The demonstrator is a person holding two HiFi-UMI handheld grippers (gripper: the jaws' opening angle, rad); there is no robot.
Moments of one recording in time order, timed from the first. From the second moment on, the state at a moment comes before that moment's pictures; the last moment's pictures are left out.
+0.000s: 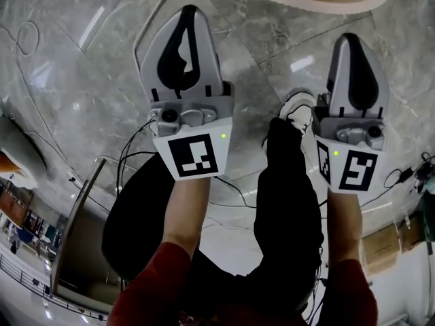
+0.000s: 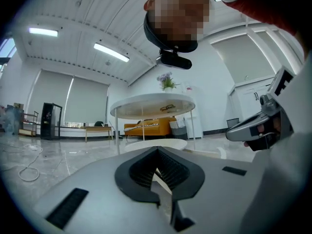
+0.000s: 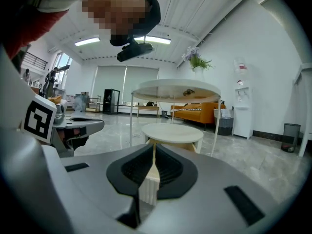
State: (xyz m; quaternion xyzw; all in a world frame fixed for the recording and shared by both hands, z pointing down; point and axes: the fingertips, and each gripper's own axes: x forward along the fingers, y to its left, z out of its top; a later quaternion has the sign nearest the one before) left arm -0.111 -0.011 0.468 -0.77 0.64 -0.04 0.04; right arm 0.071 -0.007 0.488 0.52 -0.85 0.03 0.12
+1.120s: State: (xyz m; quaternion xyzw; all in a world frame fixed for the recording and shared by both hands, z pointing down) left arm -0.080 -0.014 0.608 -0.78 0.62 -0.06 0.04; right arm 0.083 -0.010 0.605 0.54 -0.84 0.02 0.07
